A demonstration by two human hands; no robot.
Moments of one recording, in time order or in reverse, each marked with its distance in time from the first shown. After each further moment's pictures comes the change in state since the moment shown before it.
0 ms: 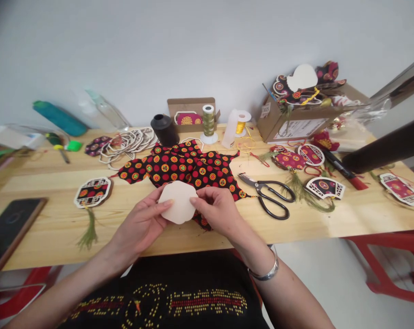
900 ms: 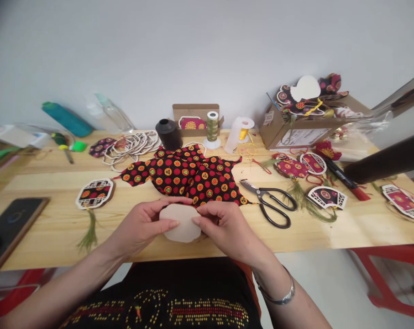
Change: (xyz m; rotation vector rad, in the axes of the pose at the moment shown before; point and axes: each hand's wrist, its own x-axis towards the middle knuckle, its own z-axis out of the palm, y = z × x) left_hand -0.007 0.015 -0.009 0.547 -0.198 -0.007; right_hand -0.021 -0.012 -0.016 -0.392 -0.194 -0.161
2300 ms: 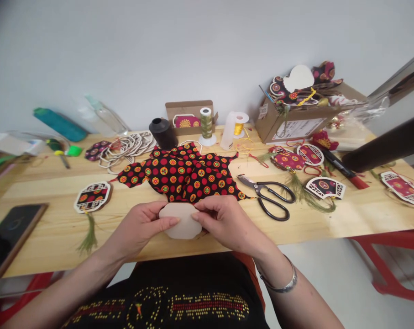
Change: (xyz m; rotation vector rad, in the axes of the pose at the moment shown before) left_hand 0.000 0.006 0.009 0.006 0.024 -0.036; right_hand 0.002 -0.004 -0.007 -0.041 -0.007 -0.039
